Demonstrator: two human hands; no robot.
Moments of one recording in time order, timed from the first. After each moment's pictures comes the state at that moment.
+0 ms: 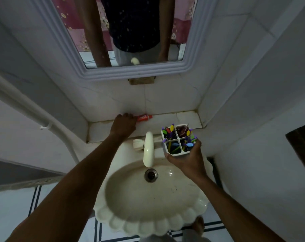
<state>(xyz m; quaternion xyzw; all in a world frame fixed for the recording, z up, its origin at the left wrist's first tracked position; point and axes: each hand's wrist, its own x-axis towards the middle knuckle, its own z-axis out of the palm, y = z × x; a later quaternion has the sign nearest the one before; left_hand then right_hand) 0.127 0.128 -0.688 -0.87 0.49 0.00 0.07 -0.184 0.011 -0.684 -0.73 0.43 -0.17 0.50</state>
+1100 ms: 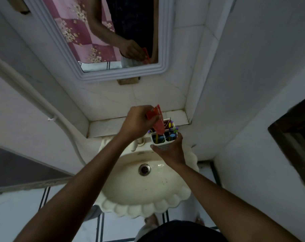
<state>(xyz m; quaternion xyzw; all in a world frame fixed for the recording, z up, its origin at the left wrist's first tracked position) -0.052 0.110 -0.521 -0.82 0.44 0.06 -0.37 -0.201 0.019 -0.678 -0.73 0.41 -0.15 0.53</state>
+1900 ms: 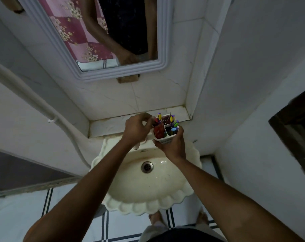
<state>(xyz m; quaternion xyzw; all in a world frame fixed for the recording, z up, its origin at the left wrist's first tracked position) -0.042 0.119 -0.579 -0.86 0.37 0.08 -0.34 -0.190 0.020 -0.682 -0.73 0.43 -0.20 0.48</state>
